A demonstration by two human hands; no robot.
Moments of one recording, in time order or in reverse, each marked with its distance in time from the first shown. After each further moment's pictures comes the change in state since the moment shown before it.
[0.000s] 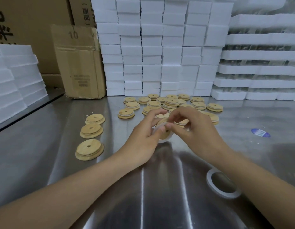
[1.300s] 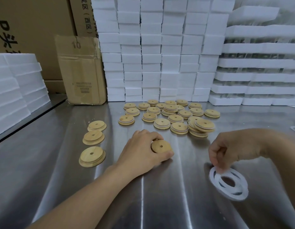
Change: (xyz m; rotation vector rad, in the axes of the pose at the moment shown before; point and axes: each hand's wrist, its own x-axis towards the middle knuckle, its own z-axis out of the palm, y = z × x) left_hand -0.004 0.005 -0.005 0.655 -0.055 -0.113; right_hand 0.010 0.002 -0.114 -0.260 -1.140 0.570
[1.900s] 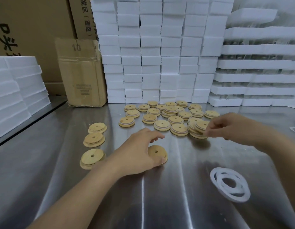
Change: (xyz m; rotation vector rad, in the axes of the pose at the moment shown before) left_hand -0.003 -0.007 -0.029 -0.034 -0.172 0.096; right_hand 0.013 0.014 -0.008 0.353 0.669 -0.055
